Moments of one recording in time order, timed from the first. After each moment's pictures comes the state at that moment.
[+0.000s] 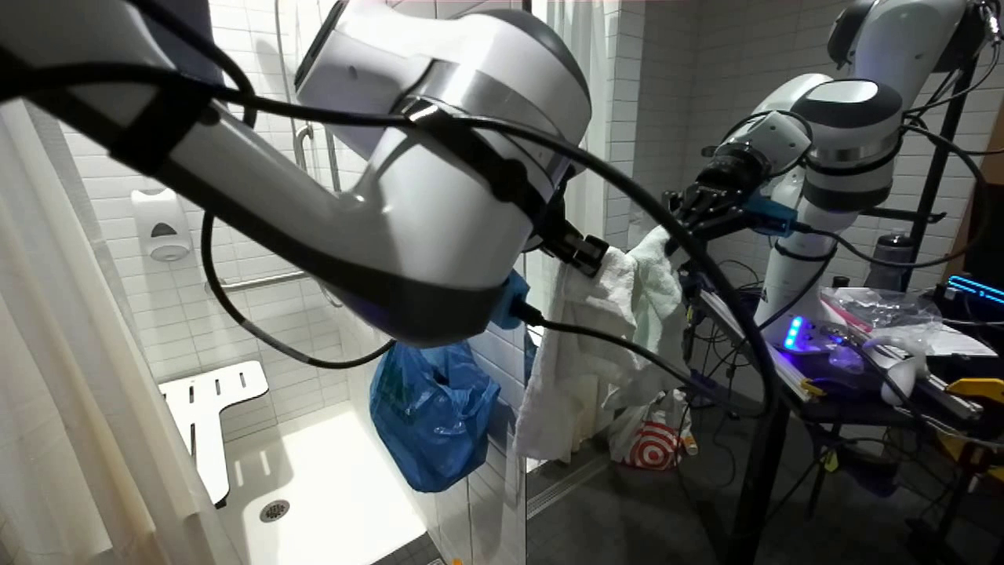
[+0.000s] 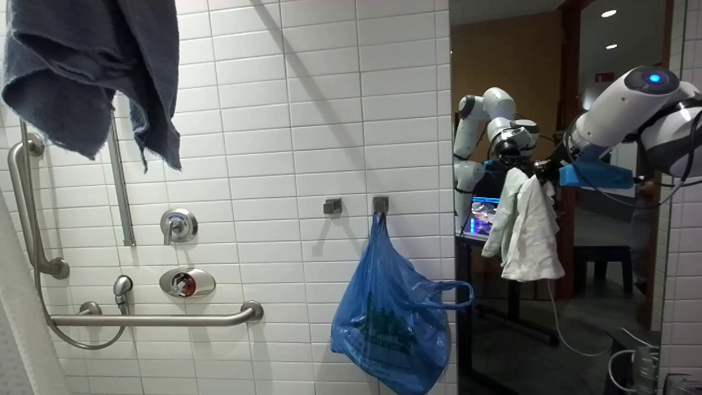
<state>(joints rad) 0.15 -0.27 -1.19 -2.29 -1.90 3.32 1.60</state>
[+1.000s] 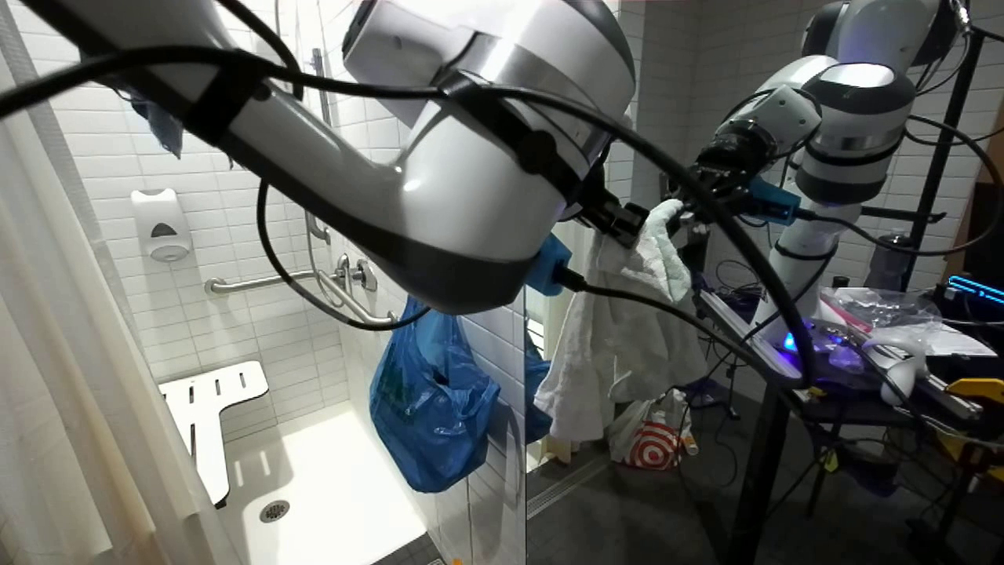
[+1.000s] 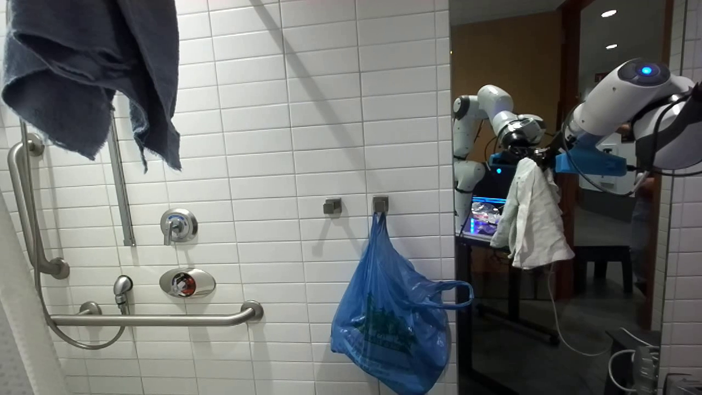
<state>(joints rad) 0.10 -0.13 -1.19 -2.20 -1.68 3.42 1.50</state>
